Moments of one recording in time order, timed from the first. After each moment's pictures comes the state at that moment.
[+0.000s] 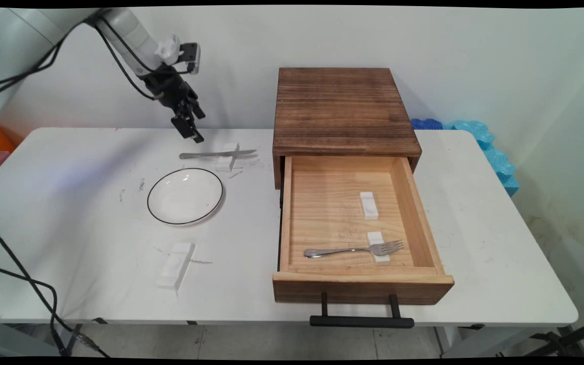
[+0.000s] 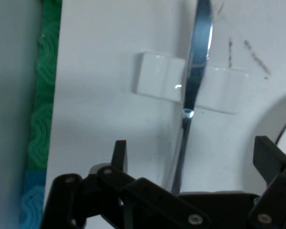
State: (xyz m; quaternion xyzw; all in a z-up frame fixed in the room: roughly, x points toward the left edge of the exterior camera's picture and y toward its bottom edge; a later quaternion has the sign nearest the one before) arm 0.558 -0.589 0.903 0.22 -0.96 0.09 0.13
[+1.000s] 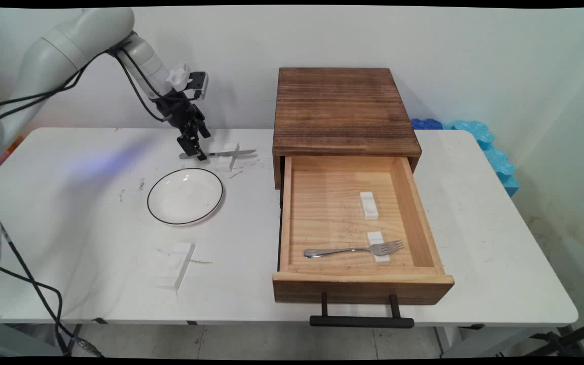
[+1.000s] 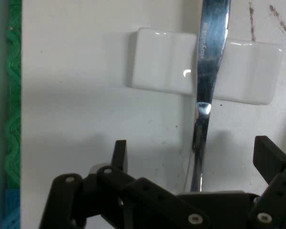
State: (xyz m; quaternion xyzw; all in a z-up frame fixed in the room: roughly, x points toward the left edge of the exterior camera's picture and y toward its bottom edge) arm 0.571 -0.613 0.836 0.19 -0.97 0.06 0.13
